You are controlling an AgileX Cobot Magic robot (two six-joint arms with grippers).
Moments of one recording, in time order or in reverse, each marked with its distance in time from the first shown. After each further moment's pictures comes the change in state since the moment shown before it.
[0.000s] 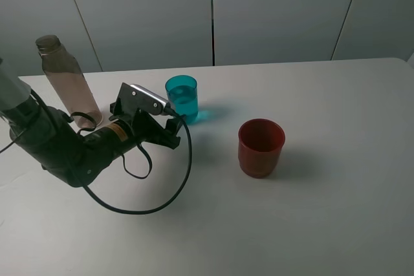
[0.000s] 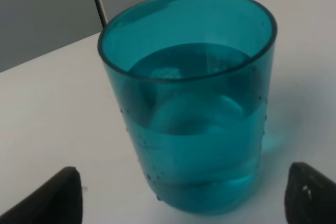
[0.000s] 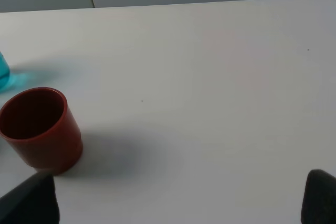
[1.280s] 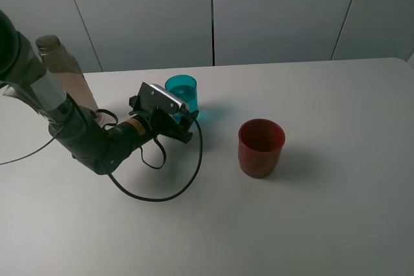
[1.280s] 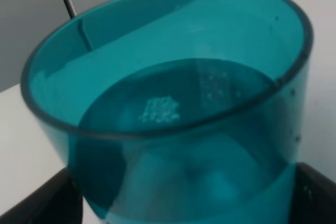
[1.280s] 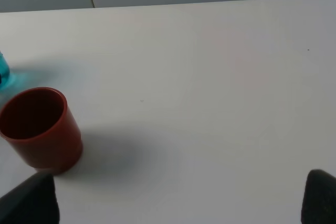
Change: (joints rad) left arm 0.028 0.159 -0.221 0.090 -0.002 0.029; right arm 0.000 0.000 0.000 0.000 0.000 0.000
